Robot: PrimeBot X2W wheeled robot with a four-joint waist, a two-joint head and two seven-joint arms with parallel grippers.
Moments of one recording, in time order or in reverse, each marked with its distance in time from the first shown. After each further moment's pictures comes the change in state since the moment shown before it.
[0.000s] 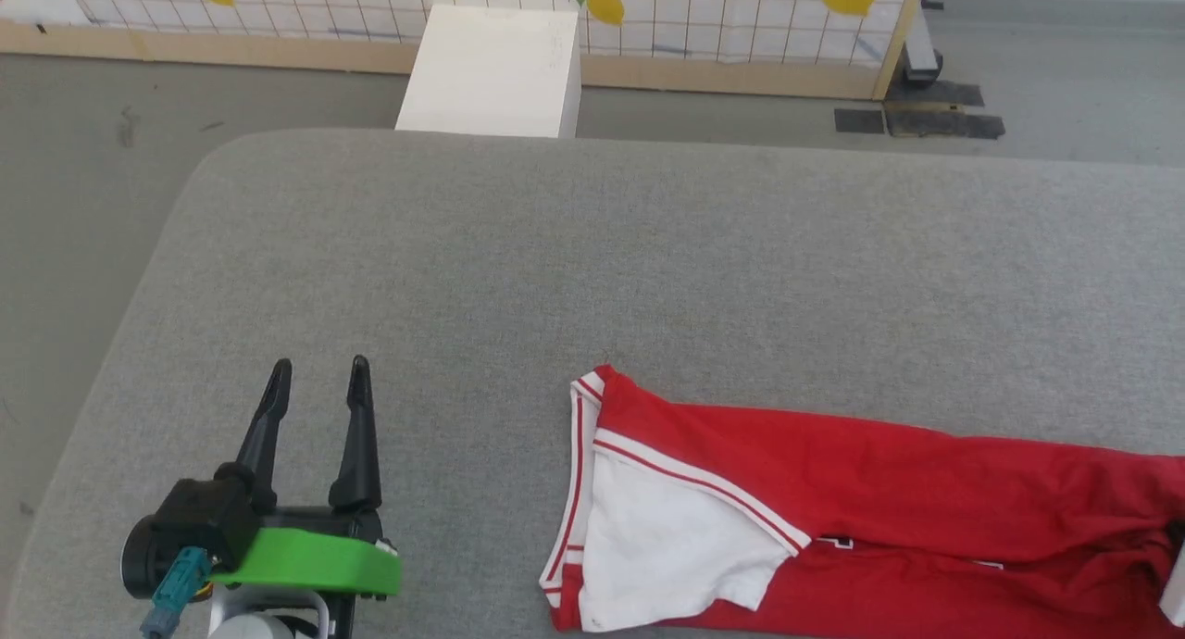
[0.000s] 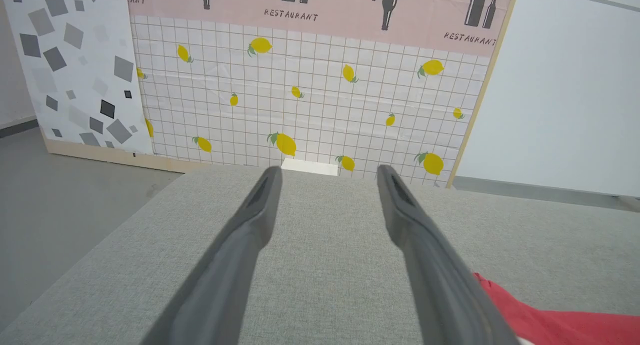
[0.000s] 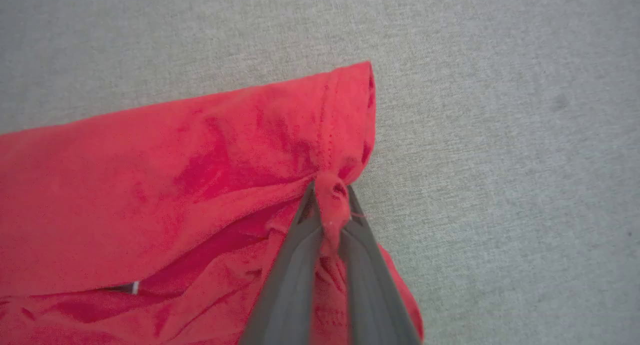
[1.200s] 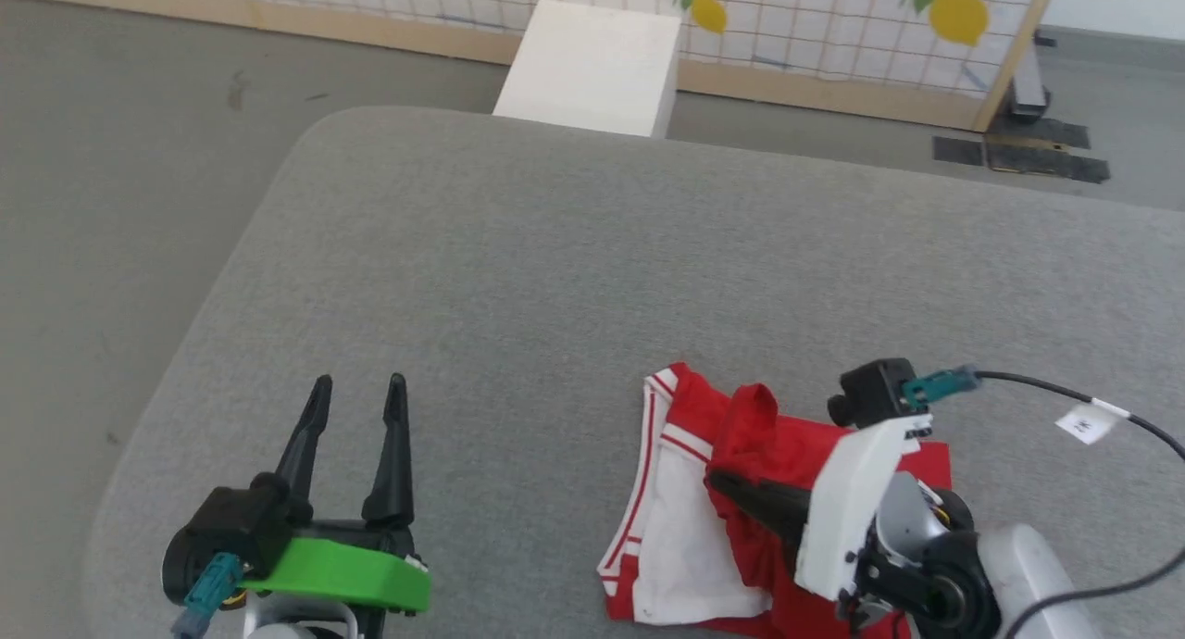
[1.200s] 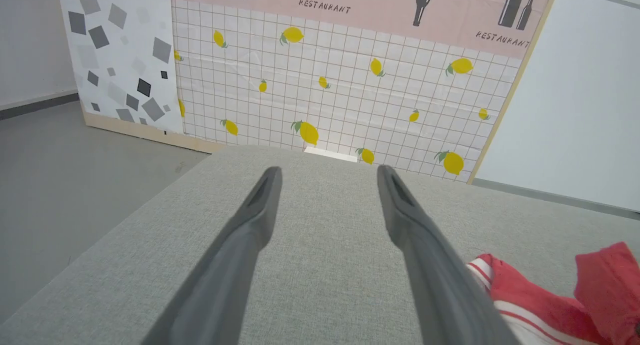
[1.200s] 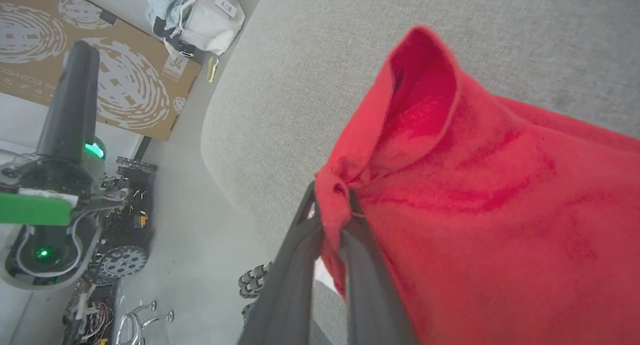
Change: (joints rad) left arm 0.016 -0.001 -0.055 0.025 -0.040 0.000 -0.001; right arm -0.087 0.221 0.609 -0.242 0.434 0.000 0.202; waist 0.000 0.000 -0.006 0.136
